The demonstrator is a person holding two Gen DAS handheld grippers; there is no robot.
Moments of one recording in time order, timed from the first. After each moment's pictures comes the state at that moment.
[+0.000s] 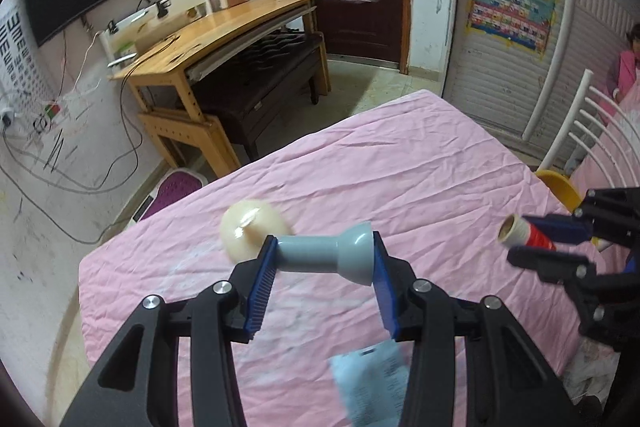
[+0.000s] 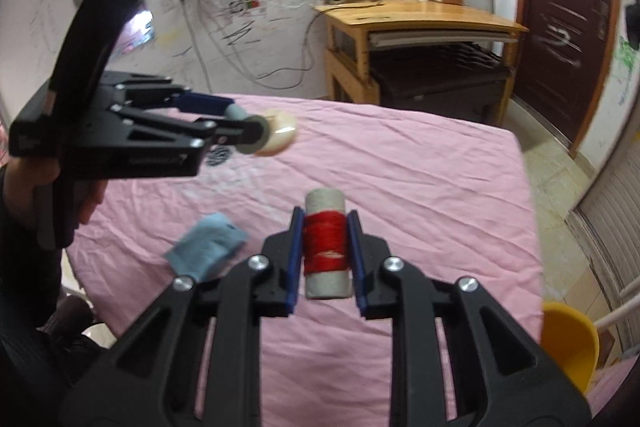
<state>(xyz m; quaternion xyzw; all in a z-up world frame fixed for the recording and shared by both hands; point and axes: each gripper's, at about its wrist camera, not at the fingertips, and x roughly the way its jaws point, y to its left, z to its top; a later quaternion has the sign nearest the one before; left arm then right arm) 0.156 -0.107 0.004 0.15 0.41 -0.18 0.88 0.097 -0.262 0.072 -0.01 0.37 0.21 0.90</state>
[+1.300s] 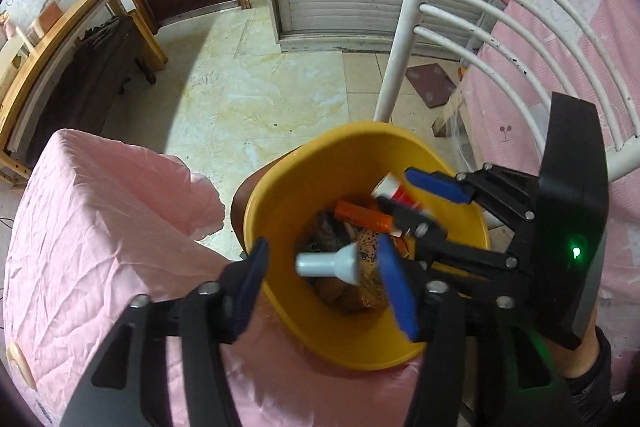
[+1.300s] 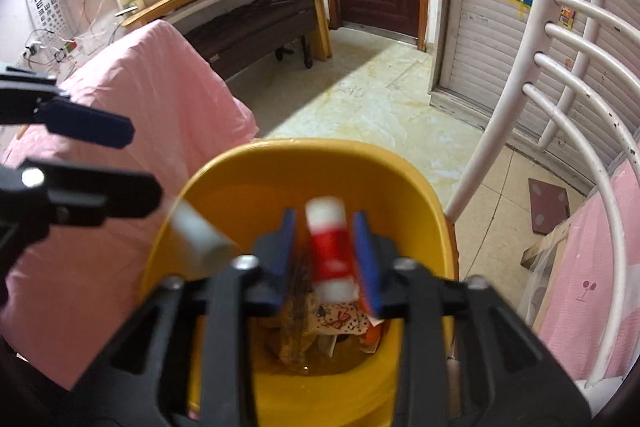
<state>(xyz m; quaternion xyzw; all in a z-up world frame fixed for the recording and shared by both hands) 0.098 -0.455 -0.087 0.25 0.51 -0.36 0.74 0.053 -0.550 -0.086 0.09 0.42 -0.05 0.90</state>
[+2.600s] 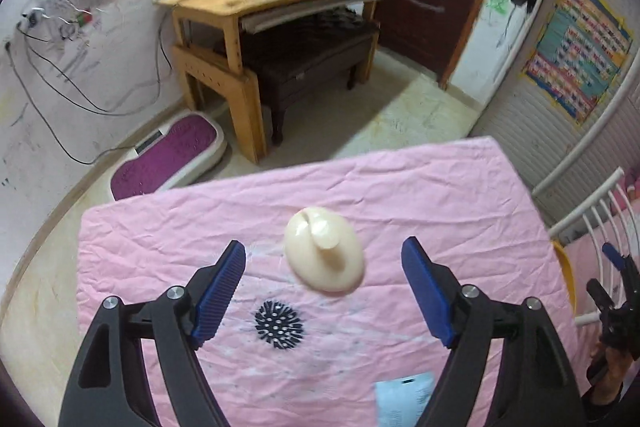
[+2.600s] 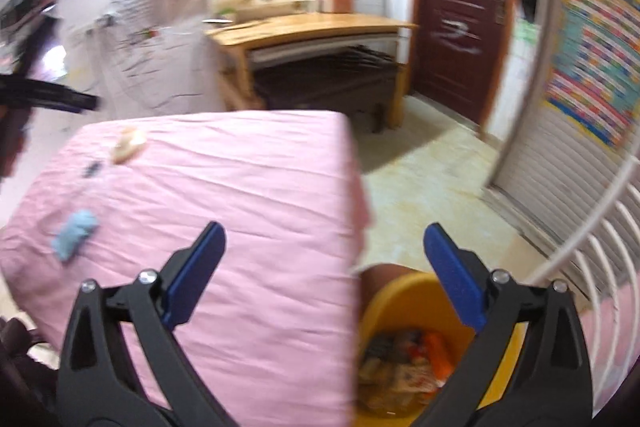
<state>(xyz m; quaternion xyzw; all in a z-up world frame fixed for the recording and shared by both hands) 0.232 -0.030 0.007 0.01 0.48 -0.12 0.87 0.086 -0.371 0.058 -0.01 0.34 0.07 0.94</state>
